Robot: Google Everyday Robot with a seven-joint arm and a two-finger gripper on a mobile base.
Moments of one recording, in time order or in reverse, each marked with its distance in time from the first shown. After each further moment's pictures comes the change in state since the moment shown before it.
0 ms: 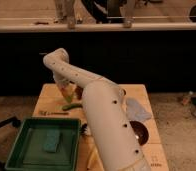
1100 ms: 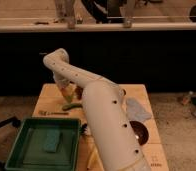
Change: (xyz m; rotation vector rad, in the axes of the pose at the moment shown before) arm 0.000 0.000 0.001 -0.002 -0.001 0.000
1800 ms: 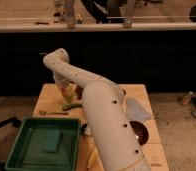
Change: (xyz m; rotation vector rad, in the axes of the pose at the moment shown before) arm 0.000 0.000 0.000 0.000 0.000 0.000
